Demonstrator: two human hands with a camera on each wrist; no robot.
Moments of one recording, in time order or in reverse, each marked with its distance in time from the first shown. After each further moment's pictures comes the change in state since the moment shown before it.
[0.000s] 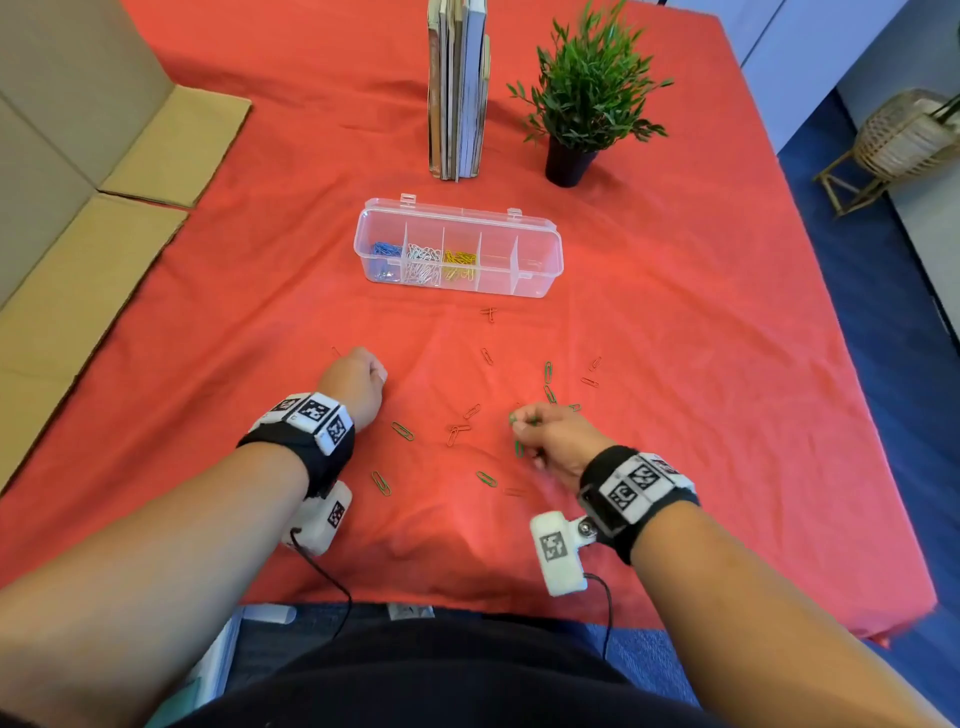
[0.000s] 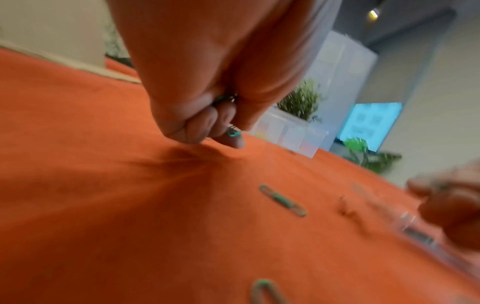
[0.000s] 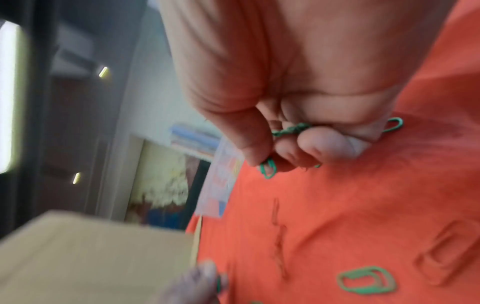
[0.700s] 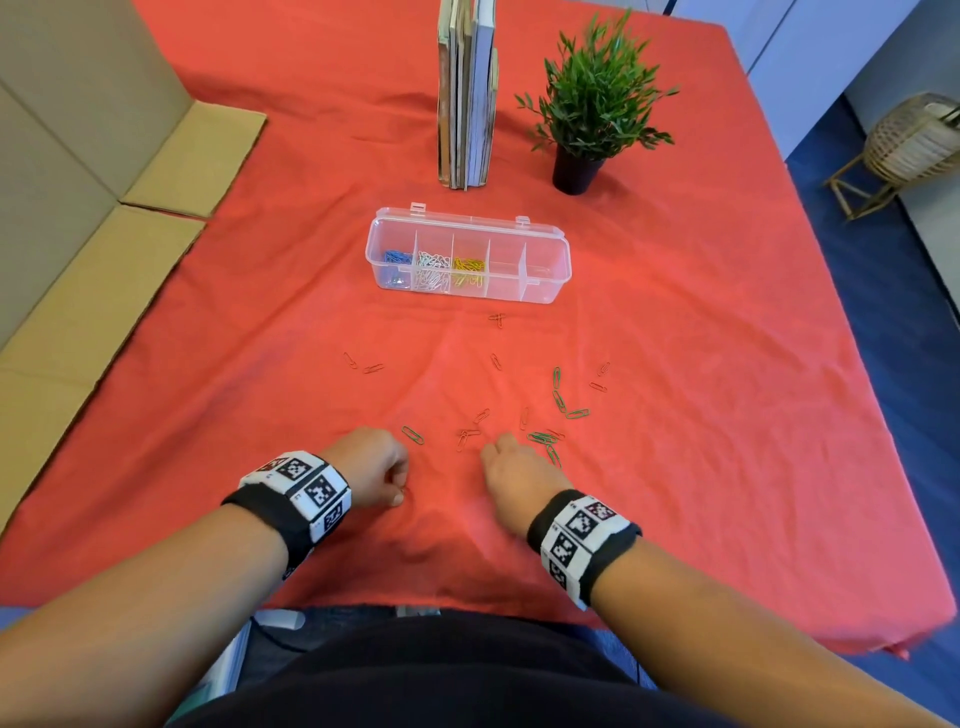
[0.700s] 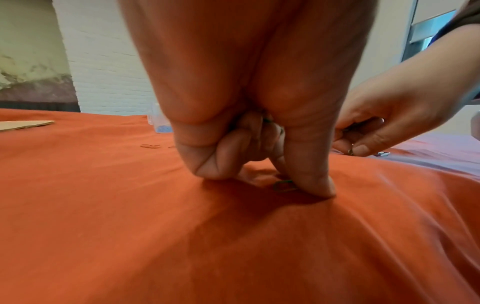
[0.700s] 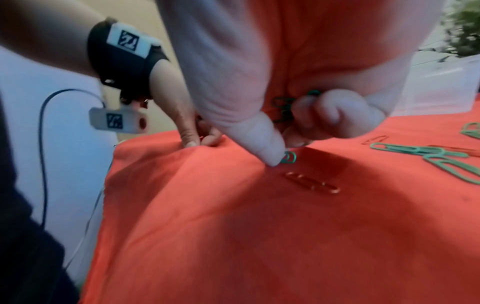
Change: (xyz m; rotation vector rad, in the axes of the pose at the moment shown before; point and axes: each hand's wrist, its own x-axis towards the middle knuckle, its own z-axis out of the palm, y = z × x) left_hand -0.054 -0.020 0.003 0.452 -0.497 0.358; right_hand -0.026 0.013 0.054 -1.369 0.011 -0.395
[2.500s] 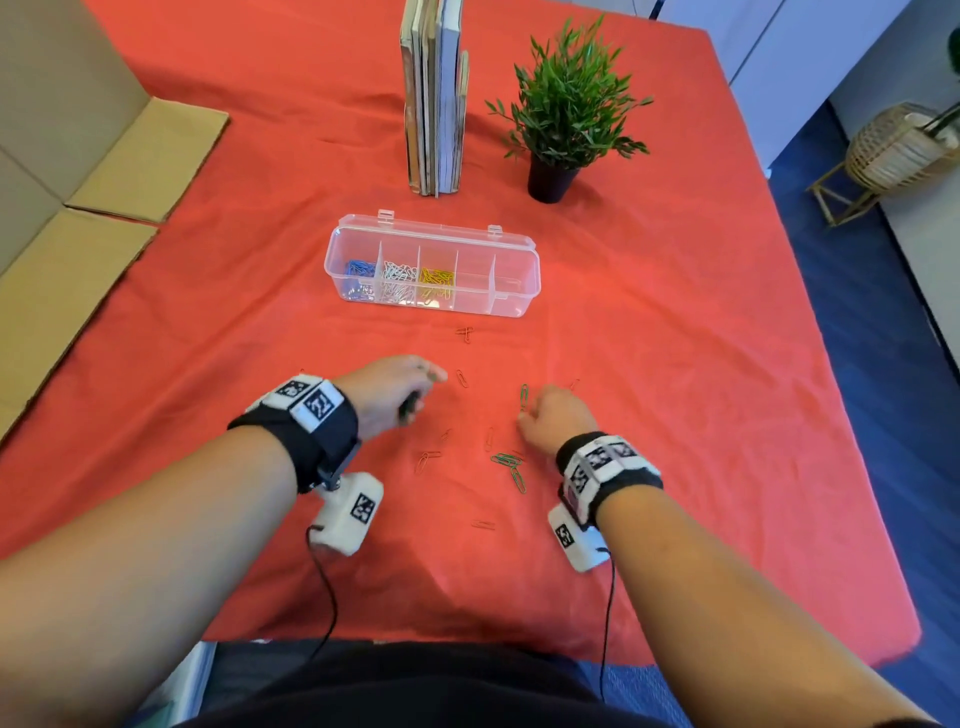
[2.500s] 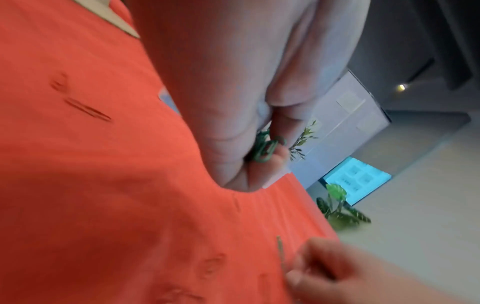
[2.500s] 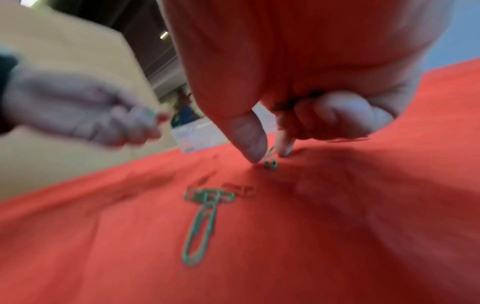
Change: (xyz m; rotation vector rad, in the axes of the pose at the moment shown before) left_hand 0.069 0.061 -0.071 -1.227 0.086 -0.204; right_hand 0.050 0.107 -0.045 0.394 0.044 0.468
